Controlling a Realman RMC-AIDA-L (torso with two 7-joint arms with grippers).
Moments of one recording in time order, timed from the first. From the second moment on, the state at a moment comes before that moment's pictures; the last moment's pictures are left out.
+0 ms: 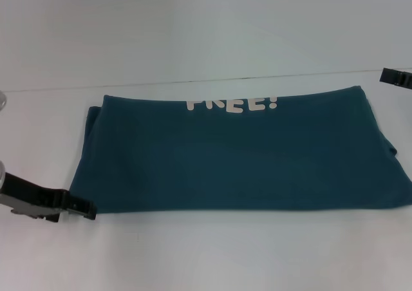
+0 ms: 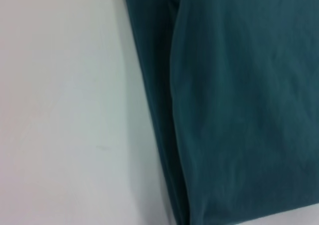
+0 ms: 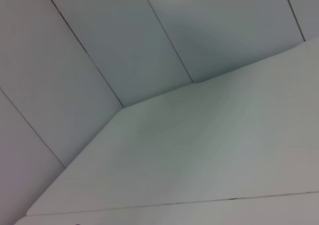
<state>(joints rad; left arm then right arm) -0.73 -2.05 0.77 0.86 2.72 1.46 -2.59 0.50 1.94 -0.39 -0.77 -2.00 -1.44 1.92</state>
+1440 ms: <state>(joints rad) -0.77 -2.06 0.80 0.81 2.72 1.43 -2.62 0.51 1.93 -0.39 -0.77 -2.00 -1.44 1.93</state>
